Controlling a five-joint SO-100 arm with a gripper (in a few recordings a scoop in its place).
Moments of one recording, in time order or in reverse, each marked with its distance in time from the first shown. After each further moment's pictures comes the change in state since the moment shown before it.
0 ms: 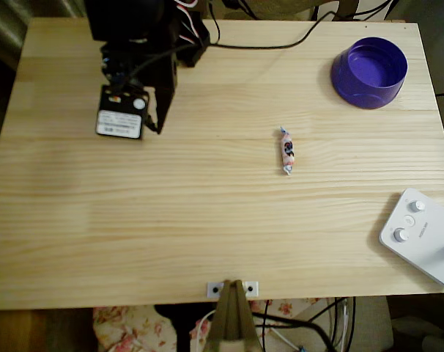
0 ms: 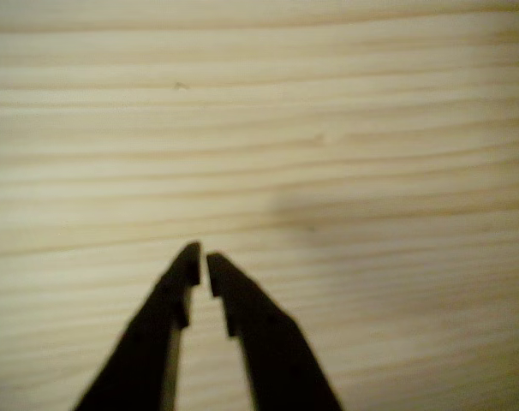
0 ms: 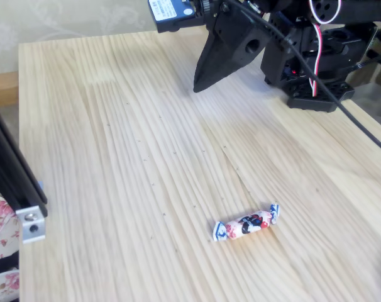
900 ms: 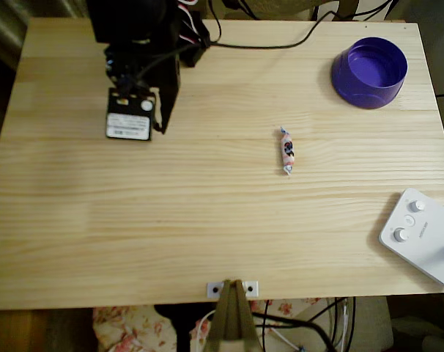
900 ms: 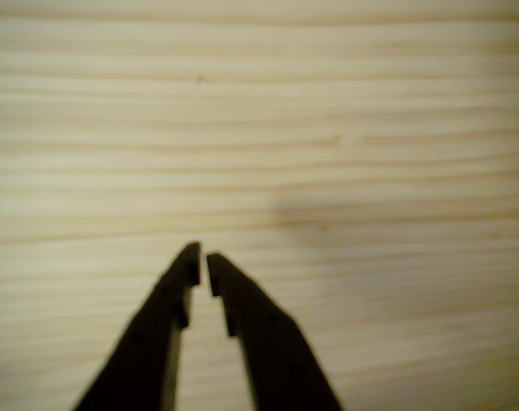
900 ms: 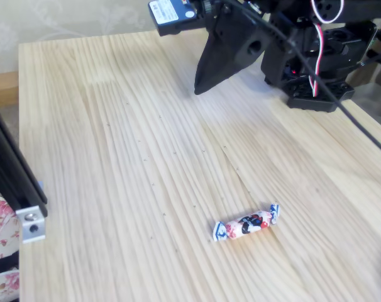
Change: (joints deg) arm -2.5 -4.1 -1.7 -0.9 -0.1
